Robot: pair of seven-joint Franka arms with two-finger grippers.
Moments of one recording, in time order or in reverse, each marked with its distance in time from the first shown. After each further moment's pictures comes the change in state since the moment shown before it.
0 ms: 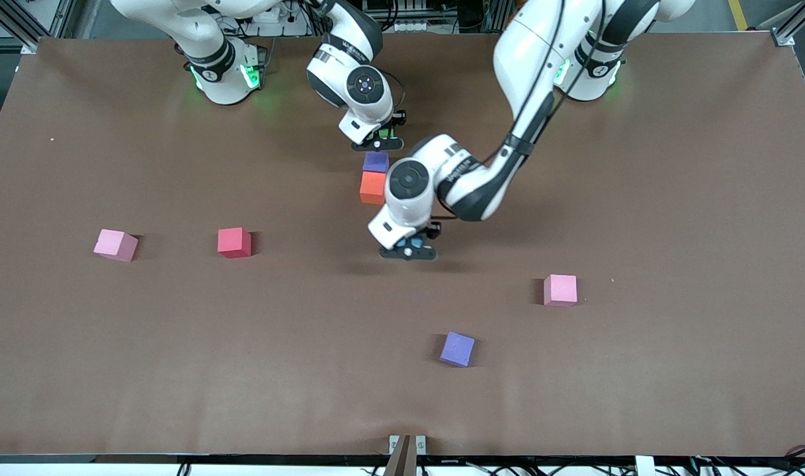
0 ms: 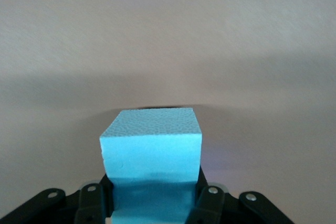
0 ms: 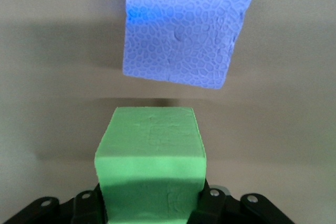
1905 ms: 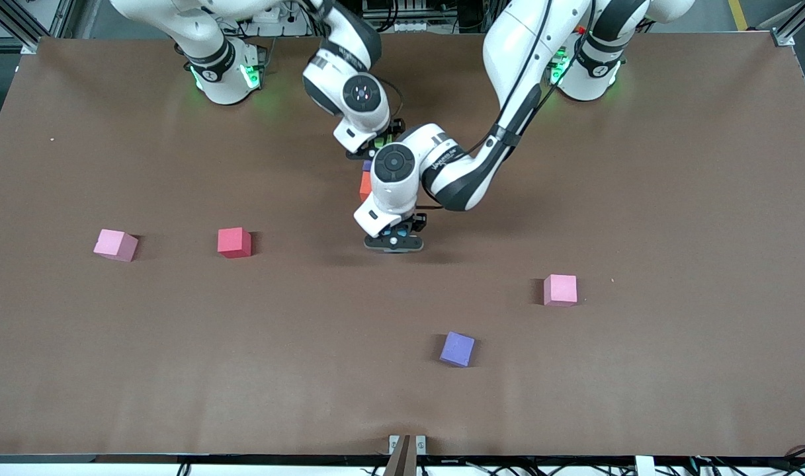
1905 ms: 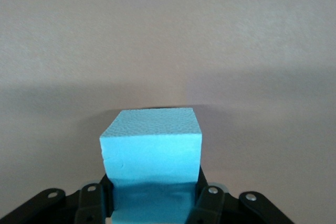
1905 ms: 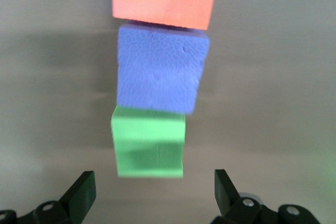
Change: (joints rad) left arm -0.040 0.001 0.004 0.008 0.000 0.047 -0.055; right arm -0.010 -0.087 -0.028 0.055 -0.006 -0.134 0.003
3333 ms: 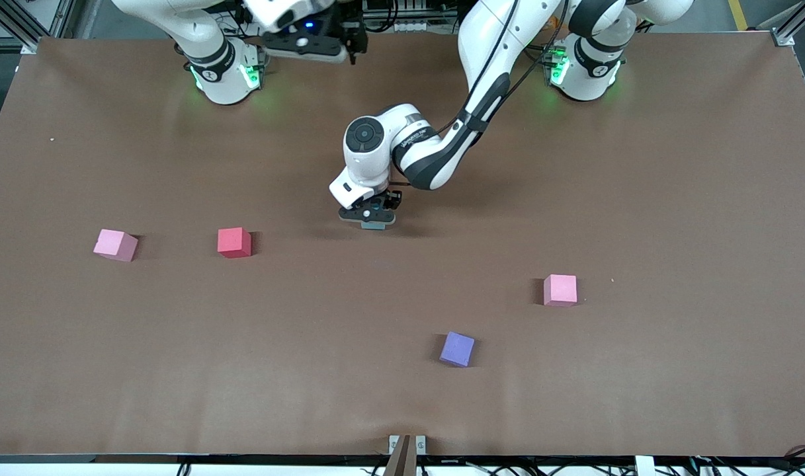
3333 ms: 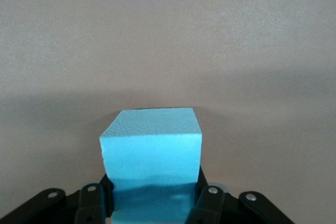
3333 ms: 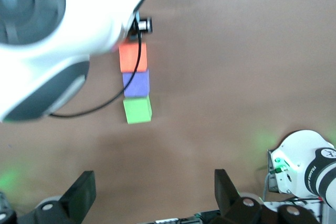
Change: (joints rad) left arm -0.101 0.030 -0.007 -0.001 0.000 0.041 -0.072; right arm -0.171 -0.492 -0.071 0.378 0.117 -0.671 -0.011
